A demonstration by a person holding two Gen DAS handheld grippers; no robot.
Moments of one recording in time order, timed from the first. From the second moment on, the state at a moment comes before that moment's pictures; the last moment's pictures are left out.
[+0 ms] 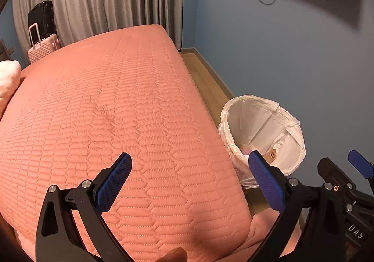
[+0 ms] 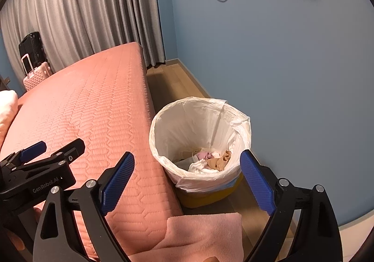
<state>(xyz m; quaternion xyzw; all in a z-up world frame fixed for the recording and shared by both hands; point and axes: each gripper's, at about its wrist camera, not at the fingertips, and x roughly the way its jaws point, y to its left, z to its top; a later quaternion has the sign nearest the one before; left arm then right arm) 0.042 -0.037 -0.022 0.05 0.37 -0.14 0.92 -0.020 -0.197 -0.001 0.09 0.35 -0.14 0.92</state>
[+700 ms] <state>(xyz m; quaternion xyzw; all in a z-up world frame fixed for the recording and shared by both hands) 0.037 -0.046 -0.028 0.05 0.39 -0.14 0.91 -0.029 -0.194 -0.011 0.09 0.36 -0.14 0.92</state>
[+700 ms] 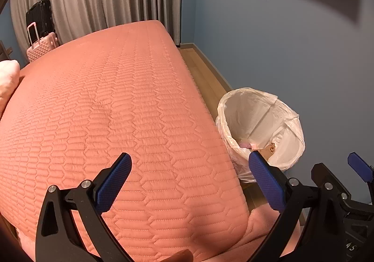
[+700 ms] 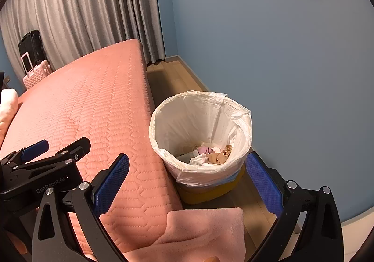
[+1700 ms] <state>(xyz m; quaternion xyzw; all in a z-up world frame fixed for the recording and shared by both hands) 0.032 -0.064 -0.036 0.07 0.40 -0.12 0.91 -0.037 -0.203 -0.018 0.10 0.36 -0.16 0.91</state>
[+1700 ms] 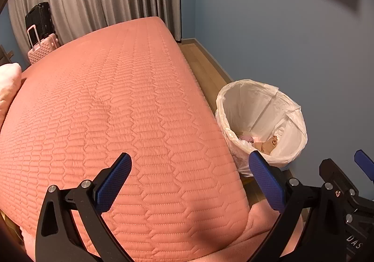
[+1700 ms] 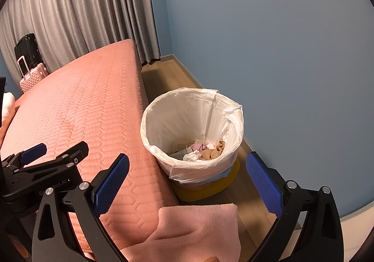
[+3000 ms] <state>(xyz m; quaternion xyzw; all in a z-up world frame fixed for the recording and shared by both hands) 0.026 -0.070 -0.038 0.08 0.39 -0.12 0.91 -0.041 -0.205 -0.021 0.11 0.36 -0.16 0.91</state>
